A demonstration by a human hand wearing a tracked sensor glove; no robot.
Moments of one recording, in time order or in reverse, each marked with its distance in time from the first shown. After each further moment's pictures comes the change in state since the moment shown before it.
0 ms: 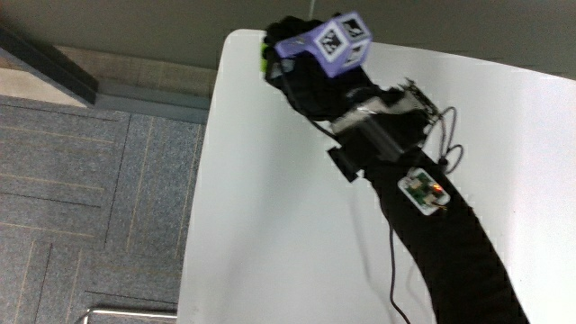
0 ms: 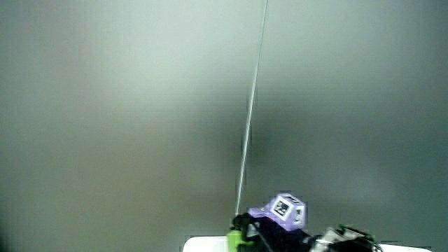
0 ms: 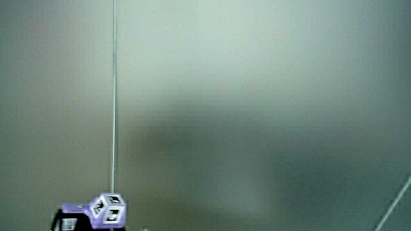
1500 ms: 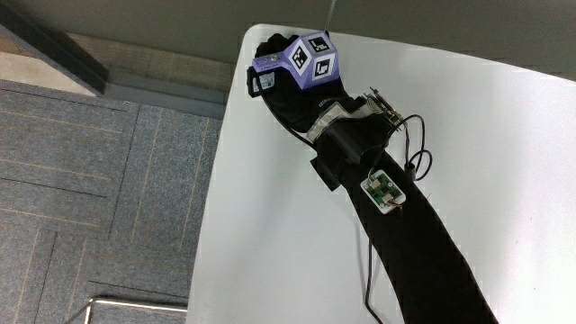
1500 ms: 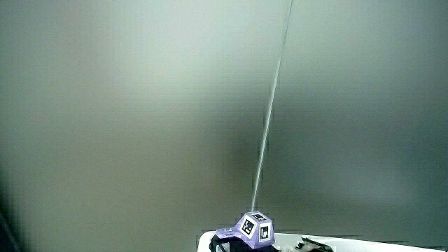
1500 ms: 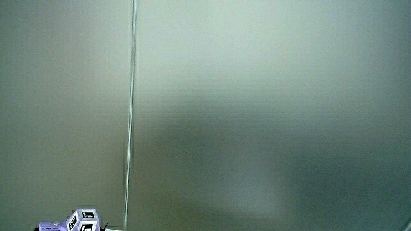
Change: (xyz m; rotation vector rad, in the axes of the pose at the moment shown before) arm 0.042 -0.010 -0.057 -0.173 -0.050 -0.192
